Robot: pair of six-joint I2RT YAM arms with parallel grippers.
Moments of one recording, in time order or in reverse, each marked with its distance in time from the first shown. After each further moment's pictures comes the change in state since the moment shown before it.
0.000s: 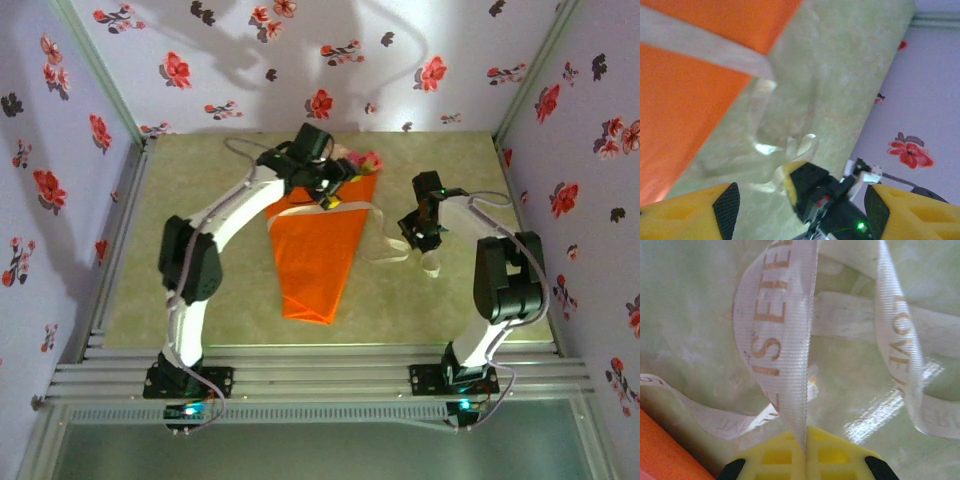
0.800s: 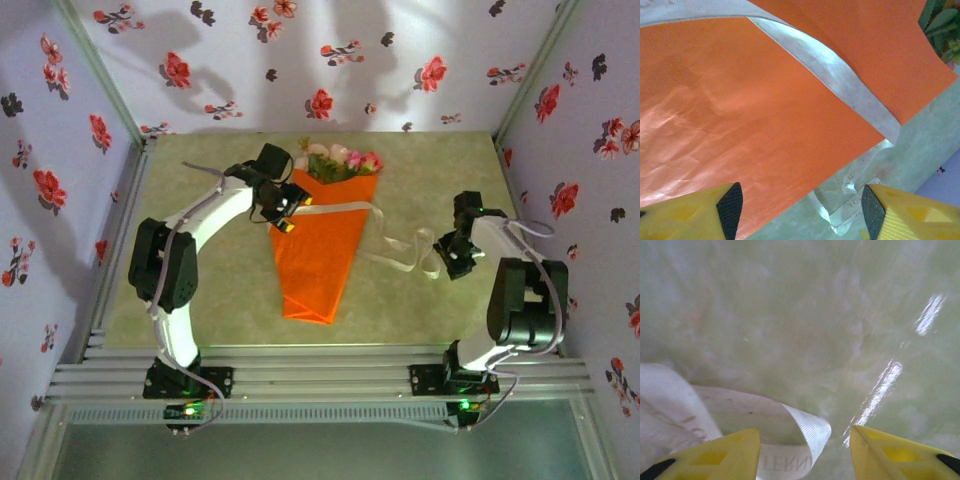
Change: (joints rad) left arm 0.146 -0.119 -0.324 -0.040 -0.068 -0.050; right arm -0.242 -0.143 -0.201 -0.049 0.034 -0.063
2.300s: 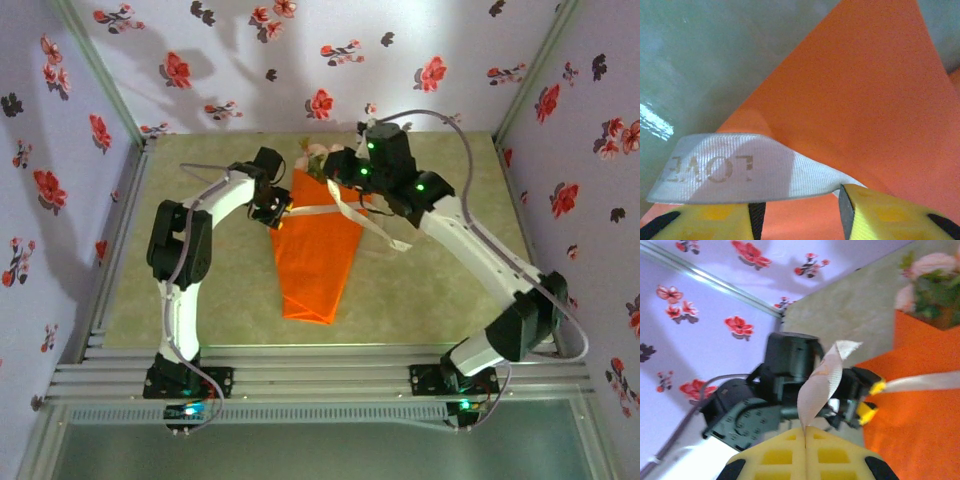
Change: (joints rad) left arm 0.087 0.219 0.098 -0.035 -0.094 -0.106; right arm 0.668 -0.023 0.584 0.422 -0.163 -0.252
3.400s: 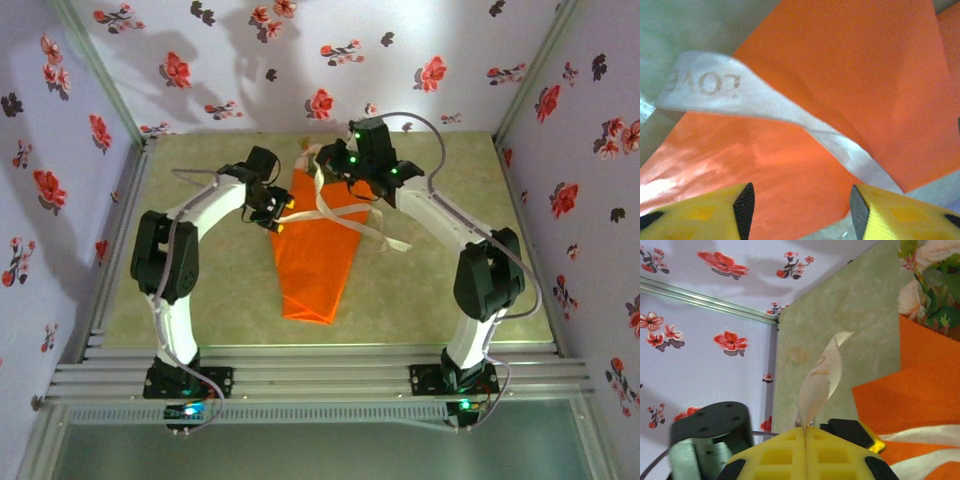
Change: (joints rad) left arm -0.008 -0.171 -0.117 0.015 0.082 -0.051; right arm -0.091 0.251 0.019 0.197 -0.119 0.103
